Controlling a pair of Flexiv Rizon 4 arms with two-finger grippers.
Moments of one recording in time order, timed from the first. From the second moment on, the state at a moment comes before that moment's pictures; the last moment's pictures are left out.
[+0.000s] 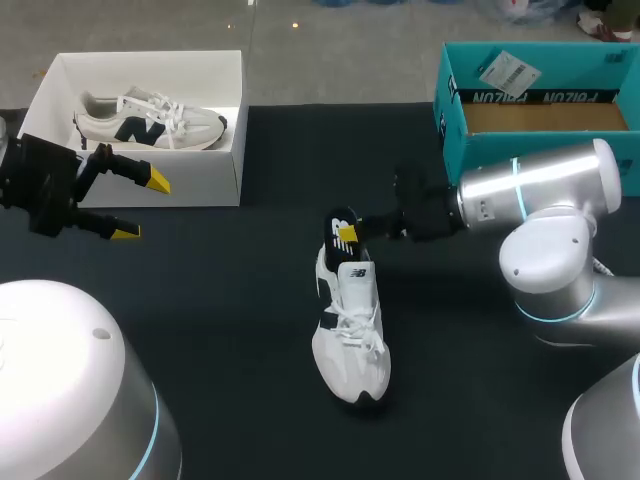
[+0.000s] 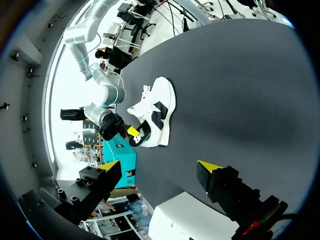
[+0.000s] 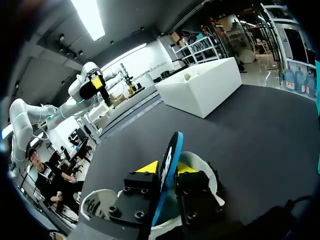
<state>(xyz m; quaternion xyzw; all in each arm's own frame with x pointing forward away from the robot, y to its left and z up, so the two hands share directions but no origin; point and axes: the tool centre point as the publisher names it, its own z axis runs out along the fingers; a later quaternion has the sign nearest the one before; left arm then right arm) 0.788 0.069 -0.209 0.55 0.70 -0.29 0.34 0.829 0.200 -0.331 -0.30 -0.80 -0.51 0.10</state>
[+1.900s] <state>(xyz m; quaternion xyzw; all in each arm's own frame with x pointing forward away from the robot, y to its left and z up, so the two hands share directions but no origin) 0.788 0.069 -0.209 0.55 0.70 -0.29 0.34 0.807 0.200 -0.352 -0.30 -0.83 -0.46 0.11</state>
